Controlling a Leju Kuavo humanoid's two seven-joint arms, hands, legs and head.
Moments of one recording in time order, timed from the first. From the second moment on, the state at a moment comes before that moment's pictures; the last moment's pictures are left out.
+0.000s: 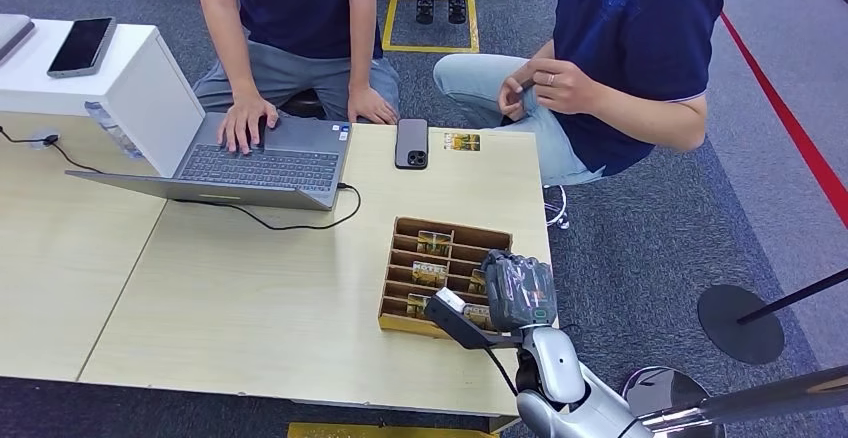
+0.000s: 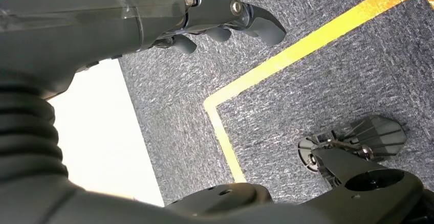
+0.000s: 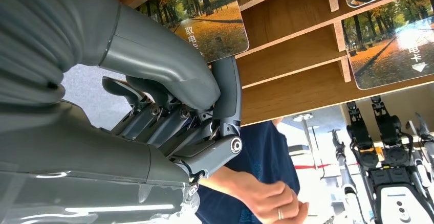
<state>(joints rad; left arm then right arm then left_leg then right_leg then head) -0.23 0.02 -1.45 -0.22 0.85 0.28 0.11 -0.32 -0.21 0.91 -1.22 0.99 -0.54 0.41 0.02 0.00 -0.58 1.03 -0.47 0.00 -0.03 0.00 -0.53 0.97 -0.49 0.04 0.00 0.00</state>
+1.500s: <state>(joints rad) -0.25 0.01 -1.48 -0.23 0.80 0.31 0.12 -0.51 -0.23 0.78 -1.49 1.01 -0.70 0.40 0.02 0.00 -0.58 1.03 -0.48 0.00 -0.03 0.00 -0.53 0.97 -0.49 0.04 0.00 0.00</state>
